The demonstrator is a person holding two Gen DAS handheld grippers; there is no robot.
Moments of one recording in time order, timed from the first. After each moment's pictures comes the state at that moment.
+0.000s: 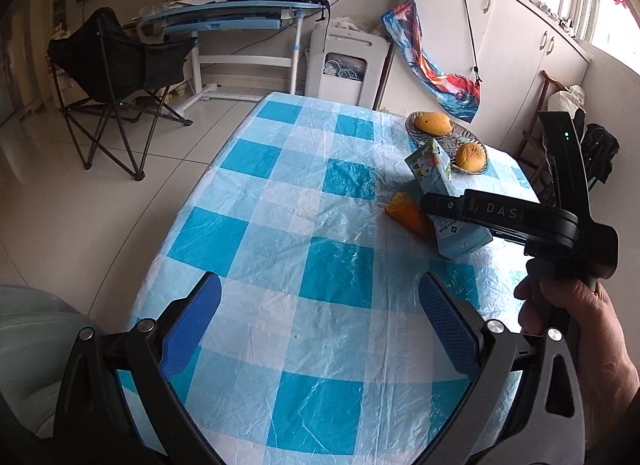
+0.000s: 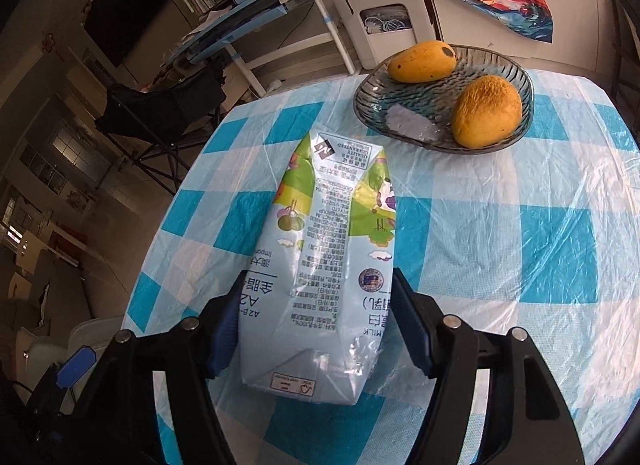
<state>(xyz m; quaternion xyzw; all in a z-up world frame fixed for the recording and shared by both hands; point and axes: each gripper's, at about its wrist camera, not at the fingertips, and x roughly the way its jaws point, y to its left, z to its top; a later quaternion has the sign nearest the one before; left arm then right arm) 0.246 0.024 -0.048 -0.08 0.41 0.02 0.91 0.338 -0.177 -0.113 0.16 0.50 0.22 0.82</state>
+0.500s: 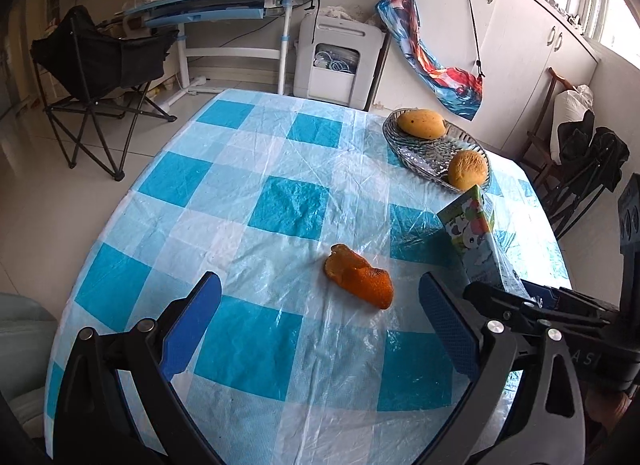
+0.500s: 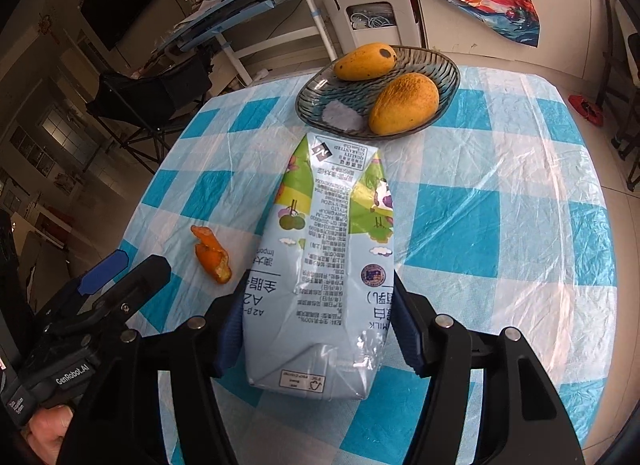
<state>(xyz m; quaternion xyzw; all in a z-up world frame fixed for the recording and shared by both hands) 0.325 -0.030 -0.073 -0.08 0.42 0.02 0.90 0.319 -0.214 -0.108 0.10 0.52 0.20 0.82</state>
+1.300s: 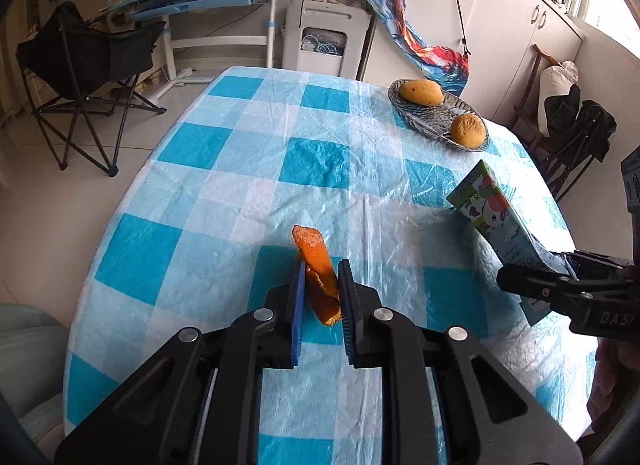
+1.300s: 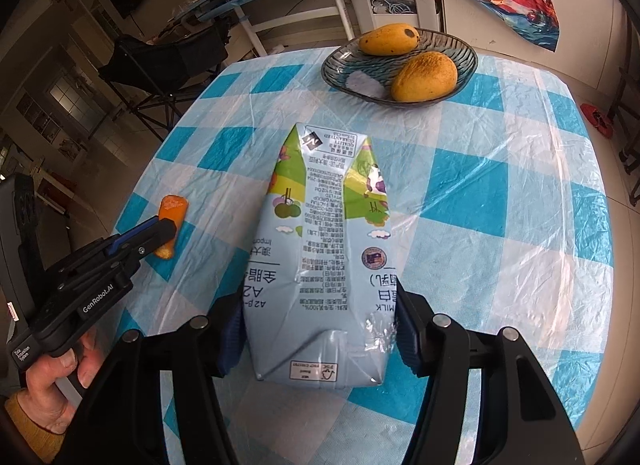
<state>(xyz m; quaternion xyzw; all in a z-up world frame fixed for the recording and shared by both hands) 0.286 0.004 -0.083 -0.06 0.44 -0.02 0.89 0.285 -0.207 -0.099 0.06 0.53 0.24 0.81</state>
